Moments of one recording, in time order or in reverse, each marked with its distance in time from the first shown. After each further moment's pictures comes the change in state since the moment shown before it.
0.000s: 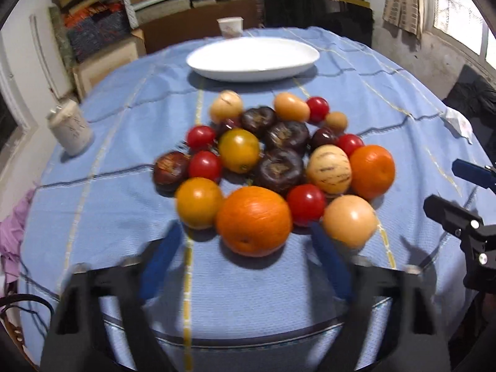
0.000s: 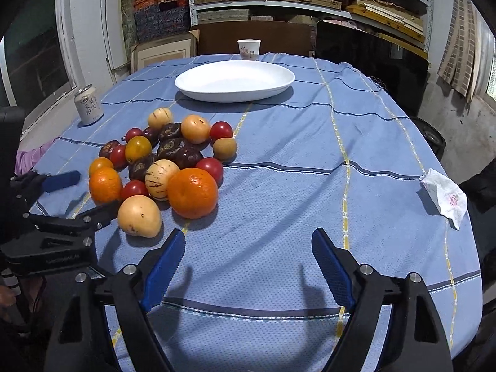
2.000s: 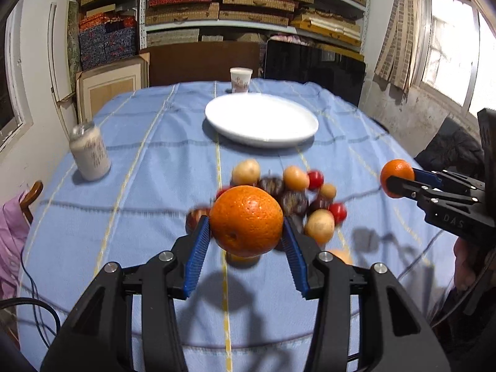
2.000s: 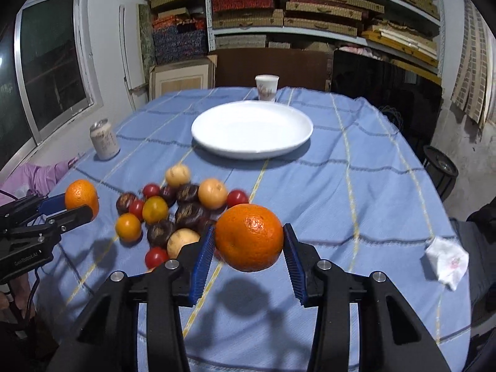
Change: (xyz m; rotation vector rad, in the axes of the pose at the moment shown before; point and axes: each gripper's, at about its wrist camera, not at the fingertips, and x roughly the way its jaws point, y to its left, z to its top) left arm -0.066 0.061 0.025 -0.110 -0.222 -0.113; right arm -0.013 -0.003 0.078 -0.048 -0.137 0.069
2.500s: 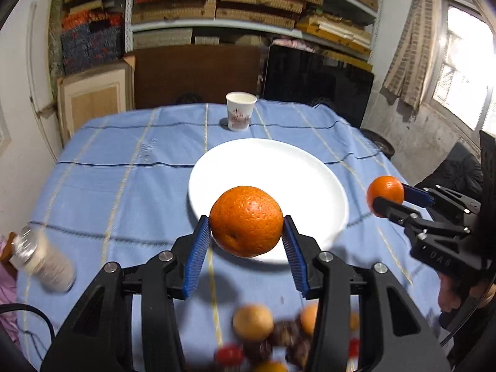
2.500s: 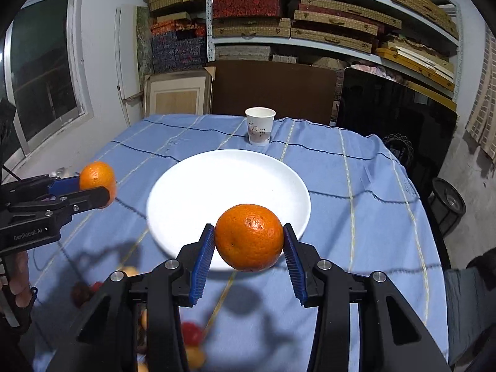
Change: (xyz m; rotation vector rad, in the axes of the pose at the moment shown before) left arm 0.148 0.018 0.167 -0.029 0.042 -0.039; right arm 0.141 -0.040 0.135 -0.065 0.010 0.000
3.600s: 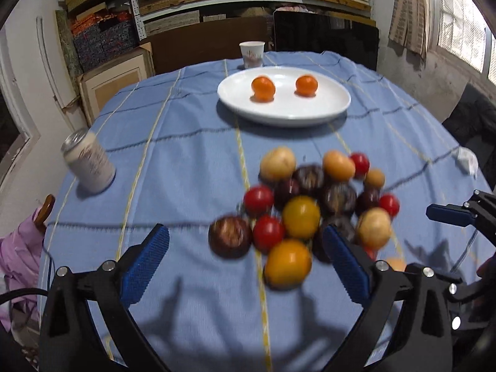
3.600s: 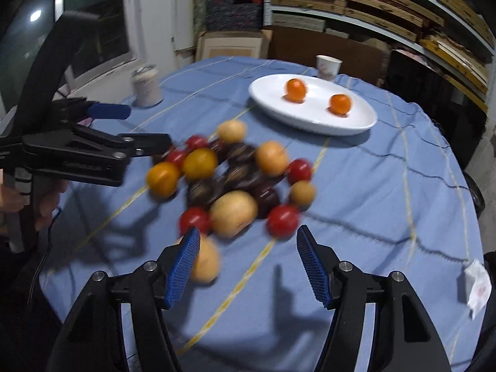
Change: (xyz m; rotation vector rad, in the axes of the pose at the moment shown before) left arm -0.081 -0.013 -0.171 0.125 0.091 0.175; right arm -0.114 0.122 -0.179 -0.161 0.116 0.173
